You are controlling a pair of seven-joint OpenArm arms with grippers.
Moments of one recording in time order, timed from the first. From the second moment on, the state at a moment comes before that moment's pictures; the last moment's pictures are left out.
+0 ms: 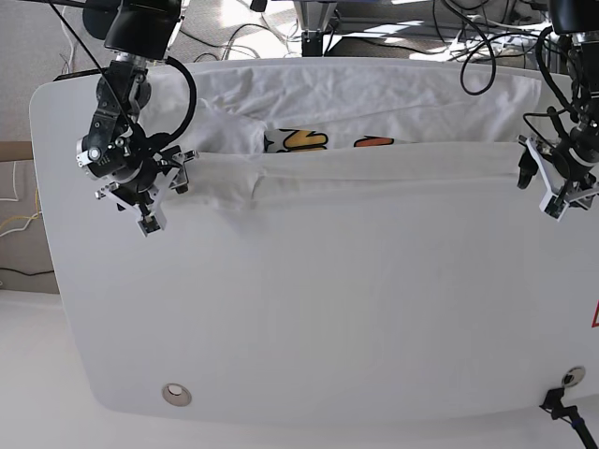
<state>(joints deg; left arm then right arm) 12.7 -32.4 -21.2 95.9 -11.8 -37.5 40.8 -0.3 7.1 19.8 94.9 6.5 37.7 -62.4</state>
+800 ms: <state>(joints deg) 12.5 -31.7 -20.4 95.7 -11.8 -37.4 40.8 -6.9 7.4 19.7 110.0 6.7 40.4 -79.1</state>
